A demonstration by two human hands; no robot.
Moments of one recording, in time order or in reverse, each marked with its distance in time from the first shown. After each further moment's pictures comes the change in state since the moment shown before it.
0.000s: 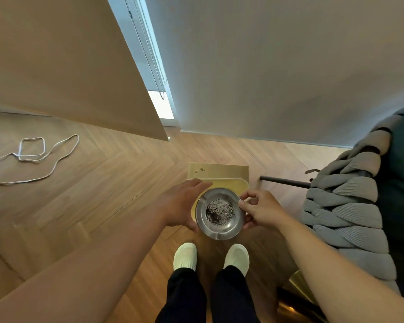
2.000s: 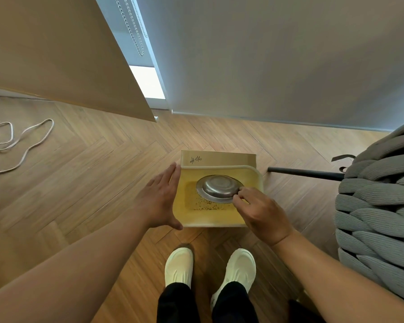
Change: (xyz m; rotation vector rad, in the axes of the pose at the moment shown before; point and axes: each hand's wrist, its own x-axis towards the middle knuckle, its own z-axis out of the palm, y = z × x) left_hand 0.068 -0.114 0.123 0.213 0.135 -0.210; right_hand 0.120 0.121 0.019 -1.135 0.419 -1.144
